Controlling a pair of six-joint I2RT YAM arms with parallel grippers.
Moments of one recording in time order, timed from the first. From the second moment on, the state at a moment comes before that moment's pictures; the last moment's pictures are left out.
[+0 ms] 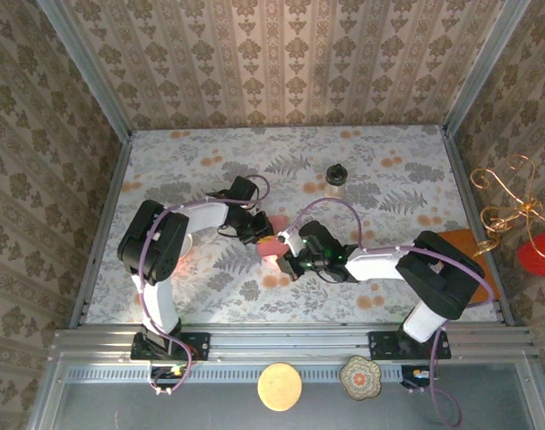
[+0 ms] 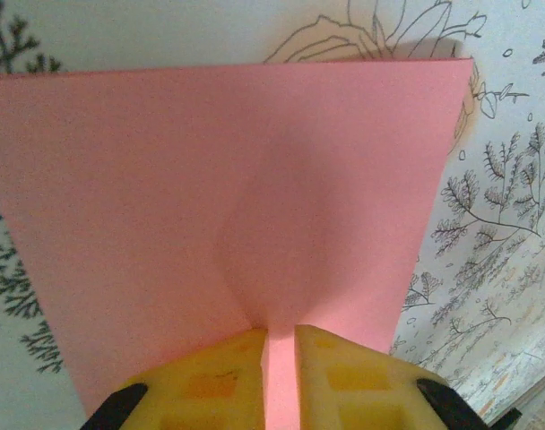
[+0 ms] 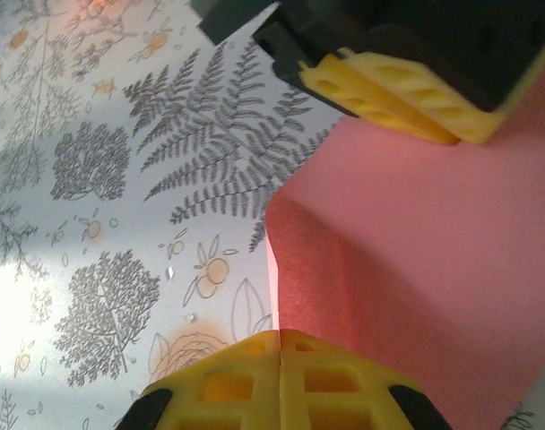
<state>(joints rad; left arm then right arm) -0.56 1.89 1.10 -0.40 0.49 -0.79 0.78 1.63 0.63 0.29 -0.29 0.22</state>
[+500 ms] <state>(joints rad) -0.56 1.91 1.12 -0.43 0.50 -0.72 0.74 1.65 0.65 0.24 -0.16 0.32</state>
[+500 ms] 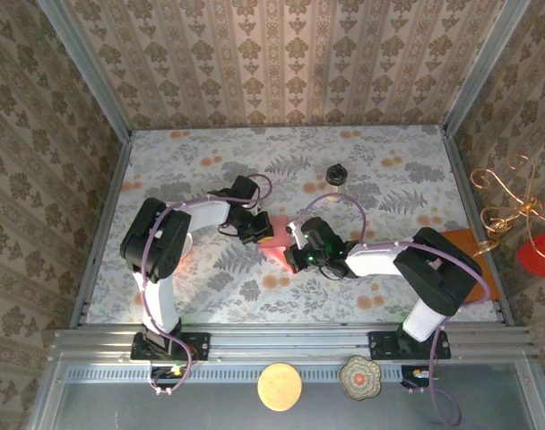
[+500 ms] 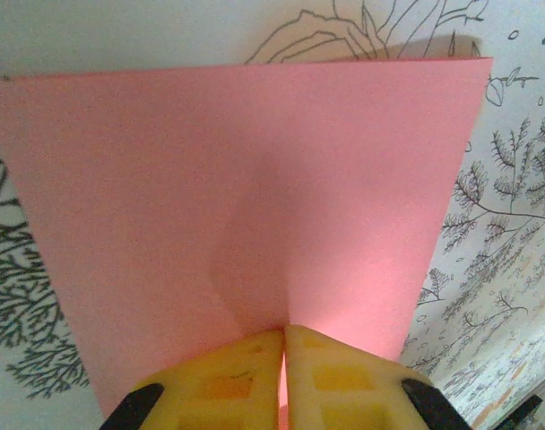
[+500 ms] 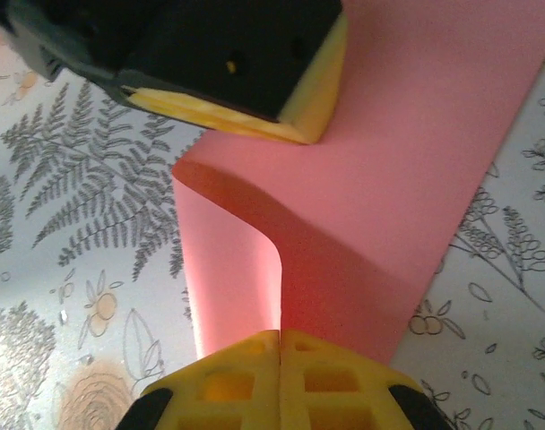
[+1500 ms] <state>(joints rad) -0.55 1.93 1.25 -0.52 0.47 -0.65 0.73 1.70 0.71 0.17 -0.14 0.31</state>
